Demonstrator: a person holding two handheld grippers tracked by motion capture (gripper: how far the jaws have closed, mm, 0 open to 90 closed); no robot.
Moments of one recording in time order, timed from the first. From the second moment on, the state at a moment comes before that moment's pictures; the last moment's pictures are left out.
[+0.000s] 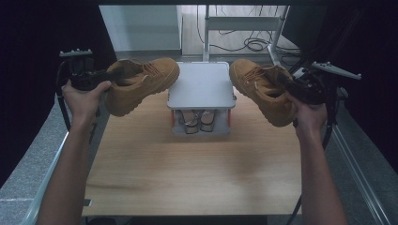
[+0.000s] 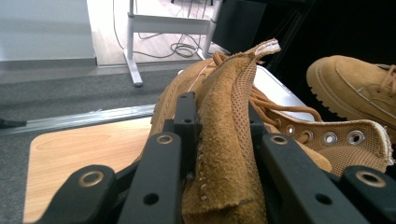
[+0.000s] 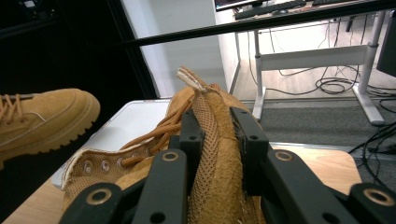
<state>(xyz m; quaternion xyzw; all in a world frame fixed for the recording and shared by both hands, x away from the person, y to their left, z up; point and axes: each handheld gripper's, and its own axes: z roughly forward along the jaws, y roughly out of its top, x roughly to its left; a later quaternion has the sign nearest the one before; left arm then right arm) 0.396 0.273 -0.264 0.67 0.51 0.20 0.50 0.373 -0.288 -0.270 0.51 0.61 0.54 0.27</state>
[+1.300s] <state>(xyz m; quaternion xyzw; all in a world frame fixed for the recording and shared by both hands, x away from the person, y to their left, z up) 0.474 0.202 -0.284 0.64 0.54 0.14 0.53 0.468 -0.180 -0.279 0.56 0.58 0.56 0.21</state>
